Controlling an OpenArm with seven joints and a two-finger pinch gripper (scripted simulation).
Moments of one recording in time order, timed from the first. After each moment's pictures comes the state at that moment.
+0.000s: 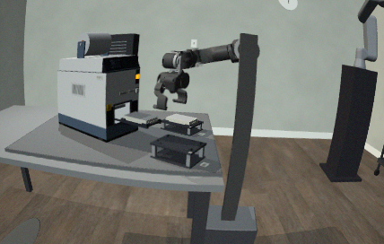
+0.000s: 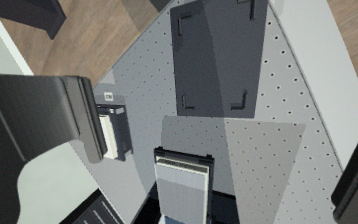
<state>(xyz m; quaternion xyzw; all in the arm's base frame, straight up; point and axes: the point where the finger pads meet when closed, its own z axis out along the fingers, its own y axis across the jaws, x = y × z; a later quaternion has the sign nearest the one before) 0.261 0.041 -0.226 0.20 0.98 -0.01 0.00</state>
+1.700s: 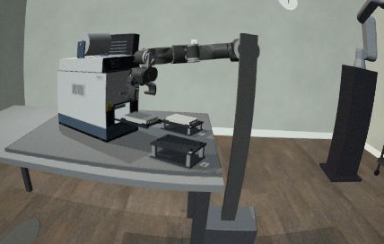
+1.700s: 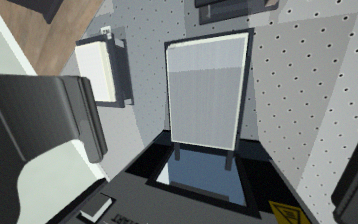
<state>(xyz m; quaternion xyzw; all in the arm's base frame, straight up) 0.398 -0.049 -0.218 0.19 0.98 0.00 0.00</state>
